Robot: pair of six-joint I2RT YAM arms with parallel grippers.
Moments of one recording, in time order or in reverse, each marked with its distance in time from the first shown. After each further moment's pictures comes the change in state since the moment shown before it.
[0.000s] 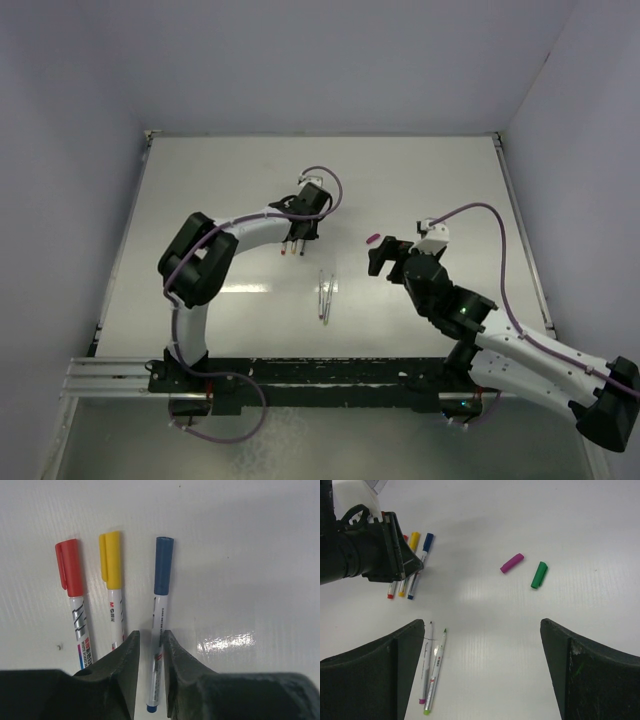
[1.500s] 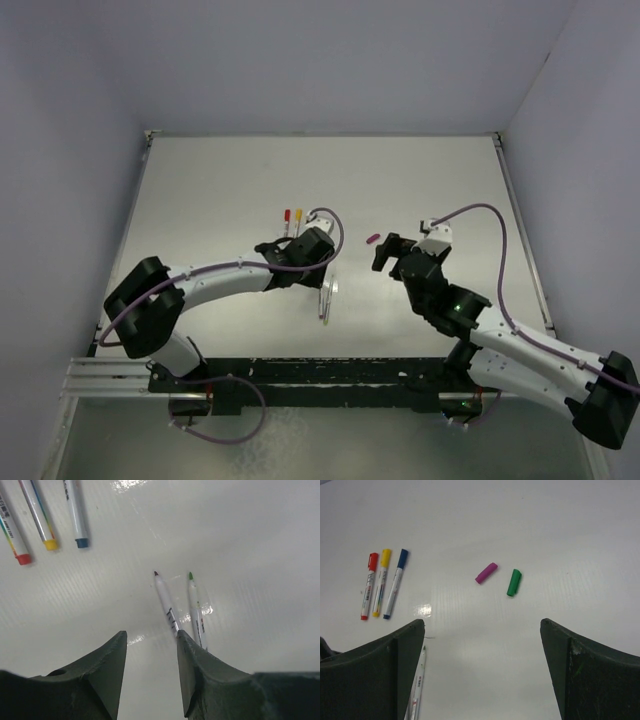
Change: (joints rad) left arm -0.247 -0.403 -0.326 -0.095 0.065 -0.091; right arm -0.015 0.038 -0.016 0.023 0.105 0.017
